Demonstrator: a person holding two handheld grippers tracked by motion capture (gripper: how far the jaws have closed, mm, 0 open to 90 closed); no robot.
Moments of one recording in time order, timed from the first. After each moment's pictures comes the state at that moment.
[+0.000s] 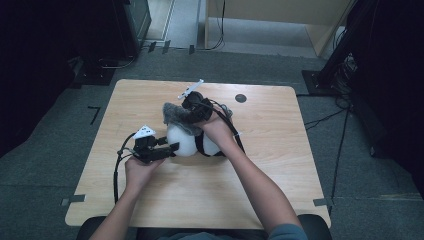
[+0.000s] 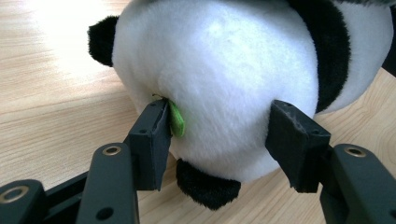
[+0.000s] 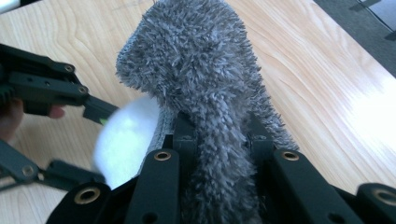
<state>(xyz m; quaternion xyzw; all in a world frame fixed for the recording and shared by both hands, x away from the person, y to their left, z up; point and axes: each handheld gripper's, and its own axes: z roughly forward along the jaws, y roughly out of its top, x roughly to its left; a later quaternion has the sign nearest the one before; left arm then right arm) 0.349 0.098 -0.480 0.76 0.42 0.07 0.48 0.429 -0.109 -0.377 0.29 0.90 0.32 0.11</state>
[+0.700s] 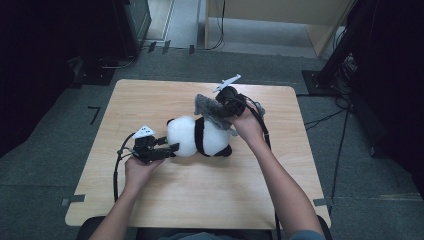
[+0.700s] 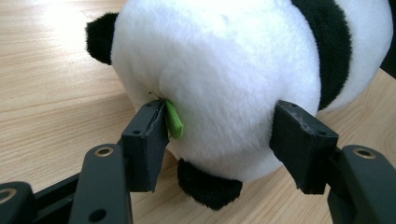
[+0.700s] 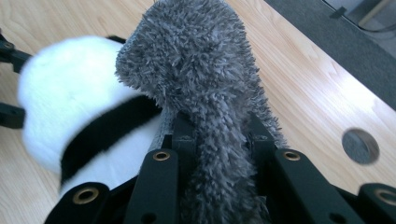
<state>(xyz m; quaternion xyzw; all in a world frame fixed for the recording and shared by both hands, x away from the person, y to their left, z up) 0.351 0.100 -0.483 0.76 0.42 0.06 0.49 0.430 -0.199 -0.365 0.35 0.87 0.31 0.15</state>
